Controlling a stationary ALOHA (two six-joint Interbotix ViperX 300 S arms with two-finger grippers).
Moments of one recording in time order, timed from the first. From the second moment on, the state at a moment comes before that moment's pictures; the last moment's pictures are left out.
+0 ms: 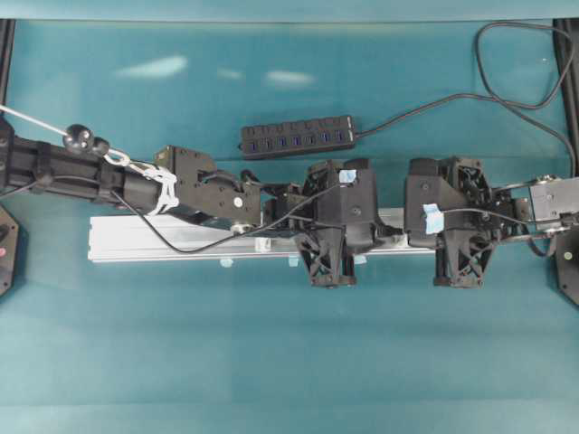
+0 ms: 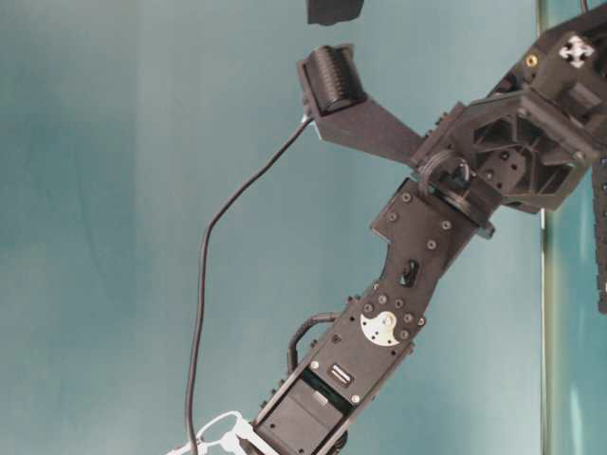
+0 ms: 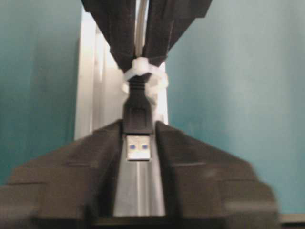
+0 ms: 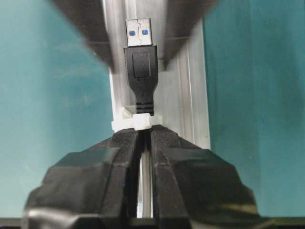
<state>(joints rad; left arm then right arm) 0.04 0.44 0.19 0.01 -0.06 0.05 -0.02 -0.27 0.96 -0.24 0.36 0.22</state>
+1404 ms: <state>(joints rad) 0.03 0.36 0.17 0.01 0.10 0.13 -0.02 -0.39 0.99 -0.24 0.40 0.33</state>
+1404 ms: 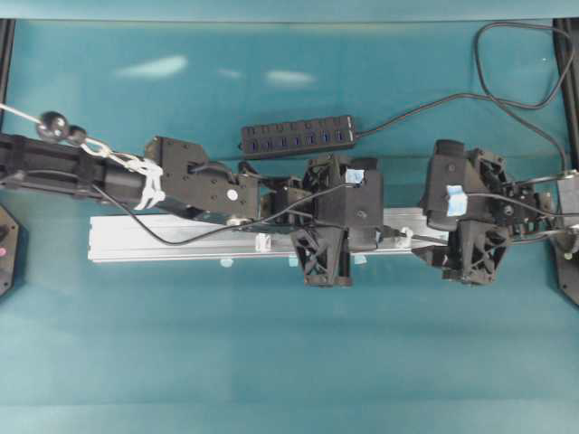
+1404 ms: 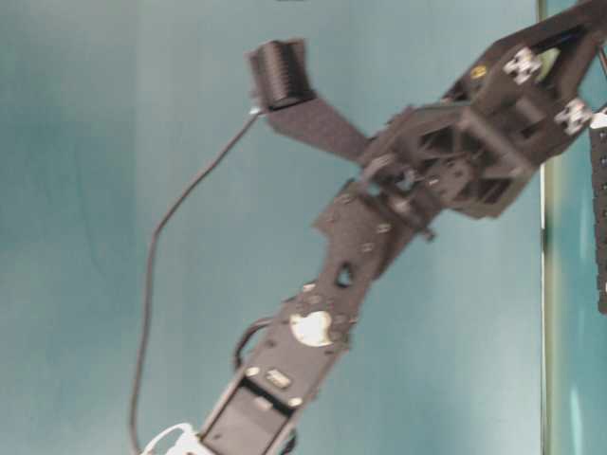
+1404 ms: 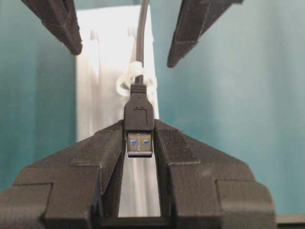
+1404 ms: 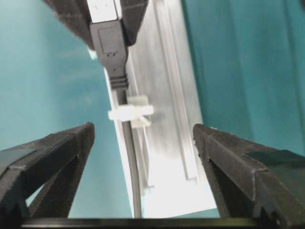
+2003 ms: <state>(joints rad) 0.03 0.27 0.17 0.01 0.19 0.16 -0.02 -0.36 0.96 -0.24 0.29 0.33</state>
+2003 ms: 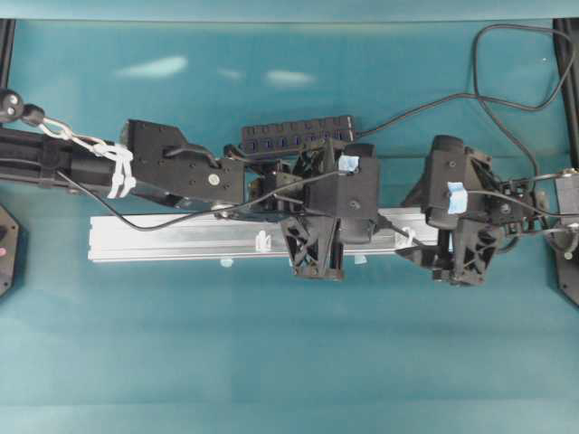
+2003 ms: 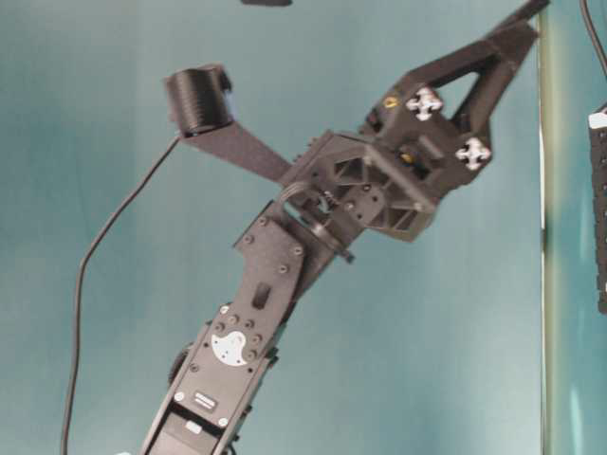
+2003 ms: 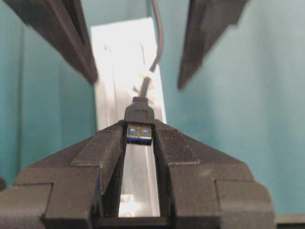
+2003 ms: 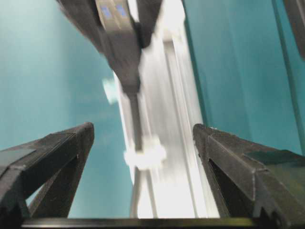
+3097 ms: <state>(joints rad) 0.04 0.26 0.20 0.01 0.19 0.15 -0.02 -0.33 0.94 -0.24 0.18 0.33</state>
